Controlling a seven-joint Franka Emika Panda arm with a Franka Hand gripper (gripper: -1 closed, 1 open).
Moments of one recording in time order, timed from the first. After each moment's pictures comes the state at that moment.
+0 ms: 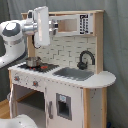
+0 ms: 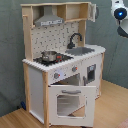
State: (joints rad) arm -0.52 -1.13 0.60 -2.26 -0.84 2.17 0.21
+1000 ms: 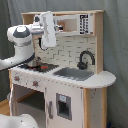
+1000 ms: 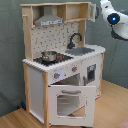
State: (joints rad) arm -0.65 -1.06 0.69 -2.25 -0.83 2.42 0.16
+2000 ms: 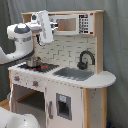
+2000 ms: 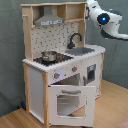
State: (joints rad) arm -0.76 -0.92 0.85 -2.06 -0.83 2.46 0.16
